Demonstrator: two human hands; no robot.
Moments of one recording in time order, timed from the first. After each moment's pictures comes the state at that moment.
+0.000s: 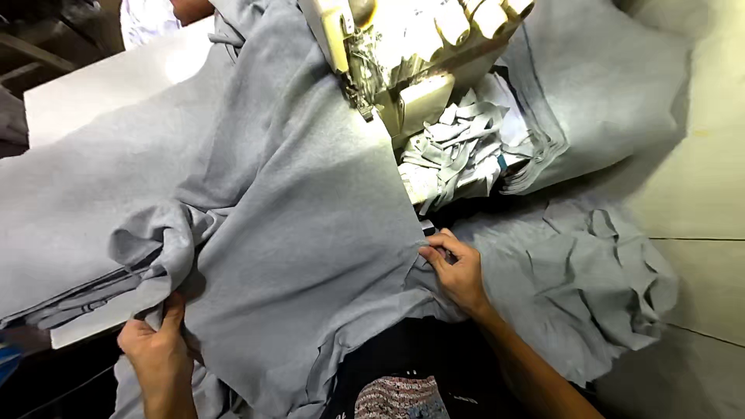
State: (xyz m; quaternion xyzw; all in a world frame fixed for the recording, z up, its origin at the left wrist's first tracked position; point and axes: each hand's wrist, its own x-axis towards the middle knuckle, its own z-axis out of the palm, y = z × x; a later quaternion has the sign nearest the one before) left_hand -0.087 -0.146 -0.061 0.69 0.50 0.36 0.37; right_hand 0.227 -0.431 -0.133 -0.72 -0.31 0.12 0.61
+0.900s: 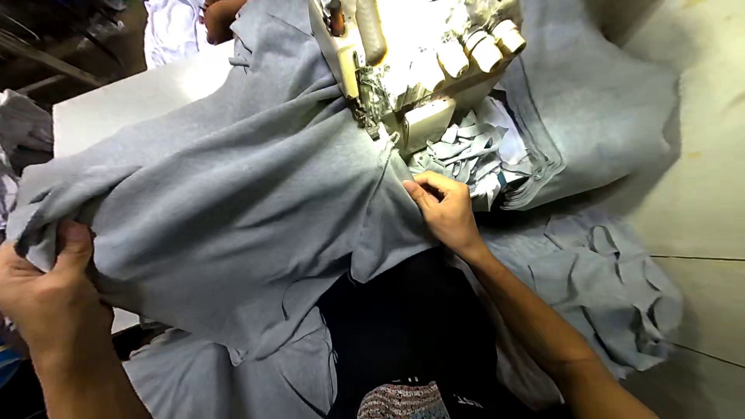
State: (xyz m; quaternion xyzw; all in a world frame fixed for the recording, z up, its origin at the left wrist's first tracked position) left_hand -0.068 -0.029 -0.006 0.73 0.42 0.39 0.36; right_hand 0.298 -0.346 -0.069 -0.75 -0.37 0.10 0.54
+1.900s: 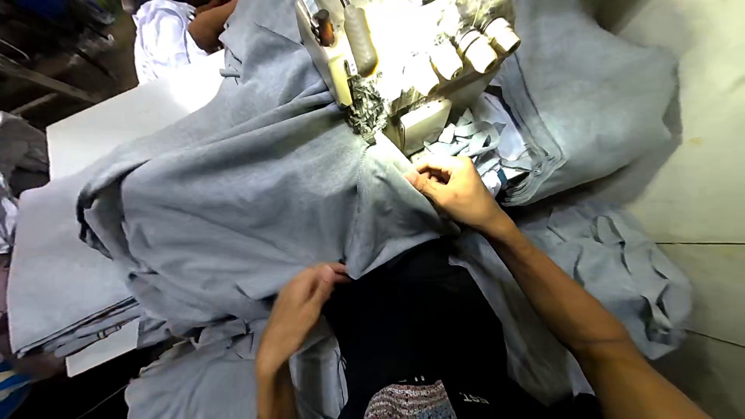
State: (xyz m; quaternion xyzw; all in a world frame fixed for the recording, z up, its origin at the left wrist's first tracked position) left_hand 0.034 -0.191 -0.060 0.80 0.25 0.02 0.54; right_hand 0.330 -0.348 -0.041 -0.72 -0.41 0.20 0.52
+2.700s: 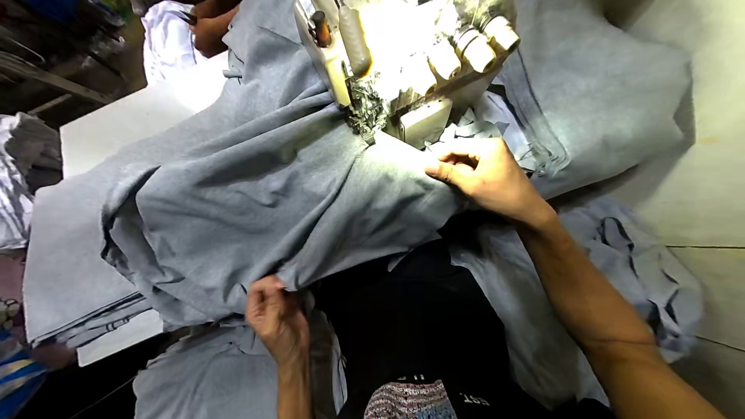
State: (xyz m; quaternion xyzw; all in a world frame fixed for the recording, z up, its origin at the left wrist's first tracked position) left_hand 0.025 -0.217 -0.101 0.49 0.30 0.51 0.64; right_hand 0.351 -0.370 -0.017 -0.74 -0.44 0.16 0.48
